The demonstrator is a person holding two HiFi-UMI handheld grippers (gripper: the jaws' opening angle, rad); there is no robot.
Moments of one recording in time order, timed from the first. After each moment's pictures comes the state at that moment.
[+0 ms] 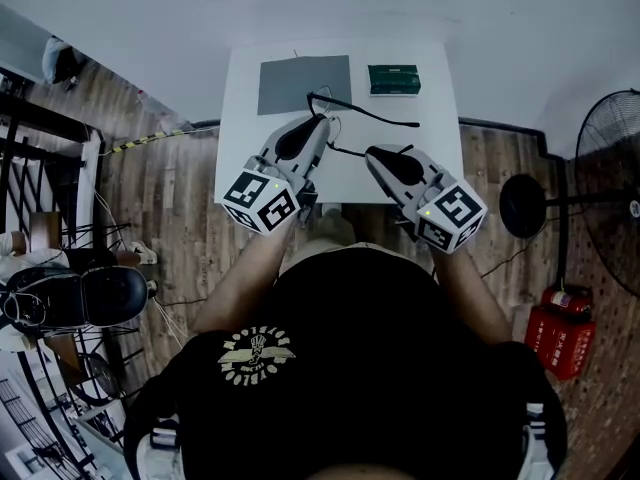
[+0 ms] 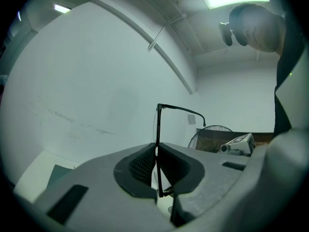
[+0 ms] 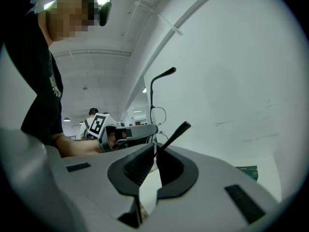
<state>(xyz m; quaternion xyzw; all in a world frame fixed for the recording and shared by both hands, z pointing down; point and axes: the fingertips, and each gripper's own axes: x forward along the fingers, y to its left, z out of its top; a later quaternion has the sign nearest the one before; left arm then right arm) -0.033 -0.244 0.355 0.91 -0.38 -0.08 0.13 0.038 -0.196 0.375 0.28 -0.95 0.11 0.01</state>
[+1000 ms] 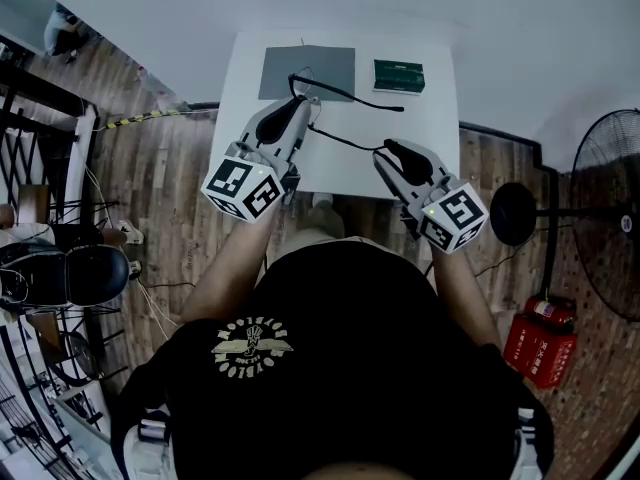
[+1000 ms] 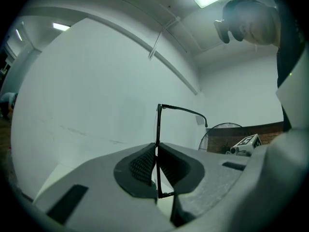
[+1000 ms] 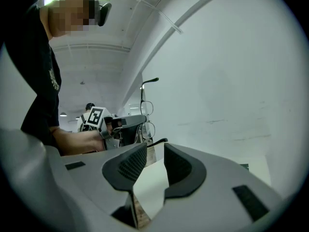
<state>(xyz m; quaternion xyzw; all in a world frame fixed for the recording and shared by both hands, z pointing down) -0.073 -0.249 0.345 0.89 -0.44 -0.08 0.08 0.054 -0.197 0.395 0.29 -0.95 0.11 0.03</state>
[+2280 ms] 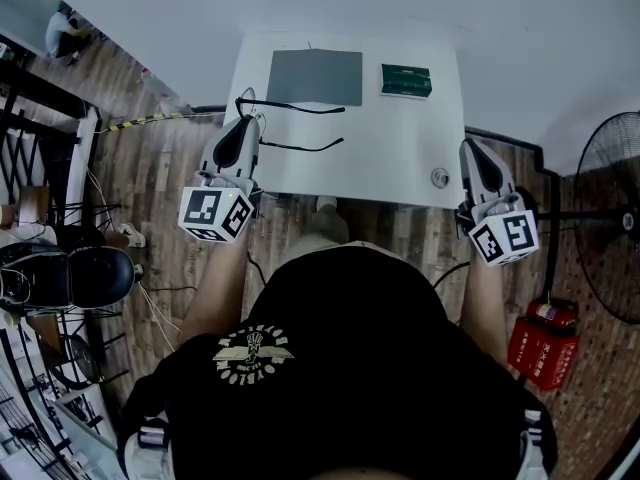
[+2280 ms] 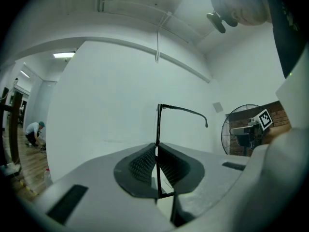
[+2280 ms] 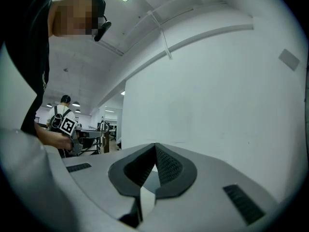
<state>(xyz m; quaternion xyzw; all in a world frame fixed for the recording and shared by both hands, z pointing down) -0.184 -0.218 0.358 0.83 -0.56 -0.02 0.03 0.164 -0.210 0.343 0.46 -0.89 0.01 0.00</state>
